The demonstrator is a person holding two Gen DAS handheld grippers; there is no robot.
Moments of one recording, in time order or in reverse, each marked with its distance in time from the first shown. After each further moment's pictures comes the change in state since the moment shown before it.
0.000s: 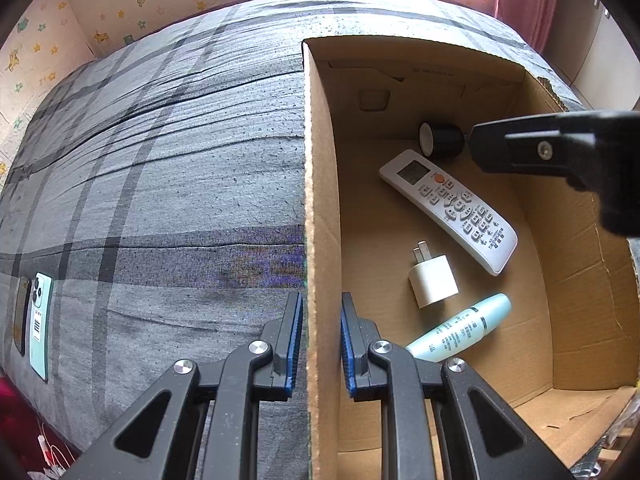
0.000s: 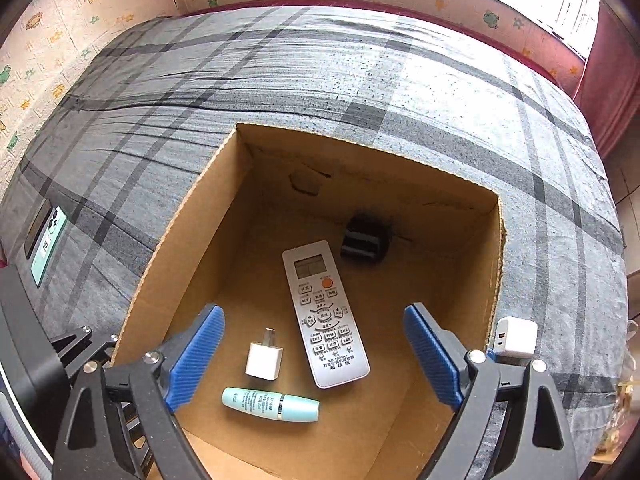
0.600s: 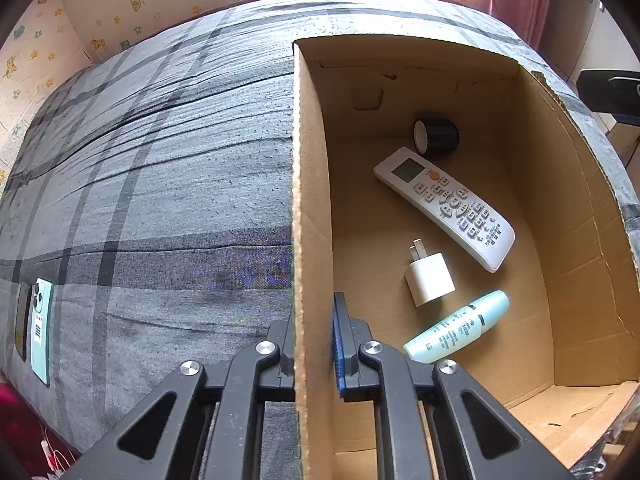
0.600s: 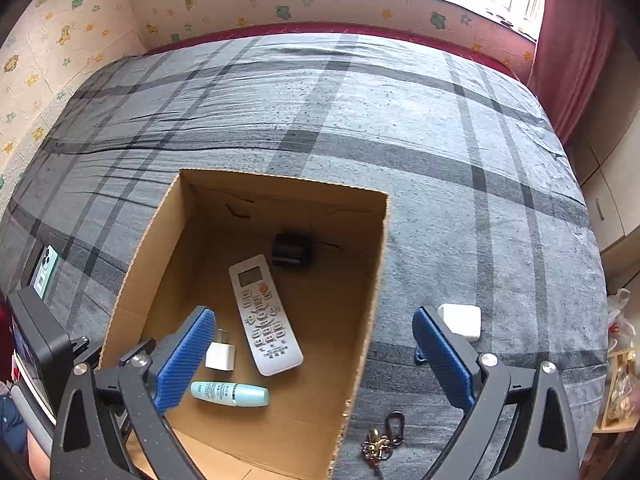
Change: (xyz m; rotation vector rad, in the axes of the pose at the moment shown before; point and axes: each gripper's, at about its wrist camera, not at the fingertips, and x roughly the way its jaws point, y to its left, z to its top) left arm -0.002 -0.006 -0.001 0.017 -0.005 0.002; right arm -0.046 -0.063 -0.011 0.122 -0.070 -0.057
